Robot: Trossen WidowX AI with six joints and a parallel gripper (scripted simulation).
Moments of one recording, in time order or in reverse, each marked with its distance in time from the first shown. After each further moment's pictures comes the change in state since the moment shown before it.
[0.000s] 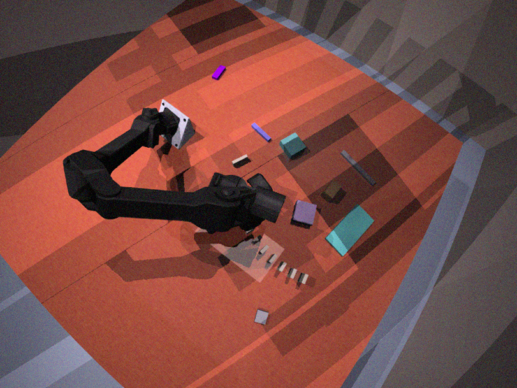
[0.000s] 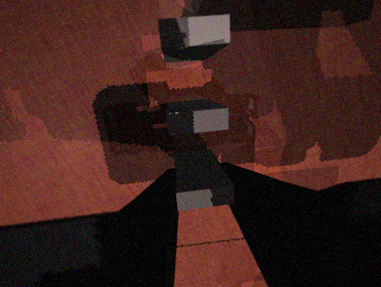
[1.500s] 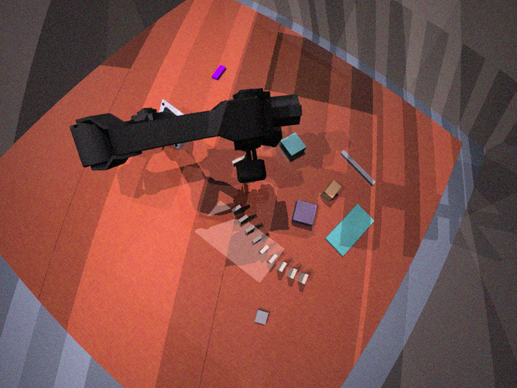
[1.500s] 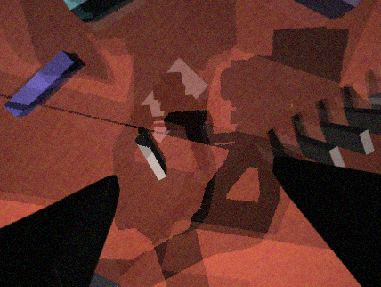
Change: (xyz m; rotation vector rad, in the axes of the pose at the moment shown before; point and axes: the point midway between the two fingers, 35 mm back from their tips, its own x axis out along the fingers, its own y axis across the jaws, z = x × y) arm -0.081 0.094 -0.086 -1.111 -0.048 0.015
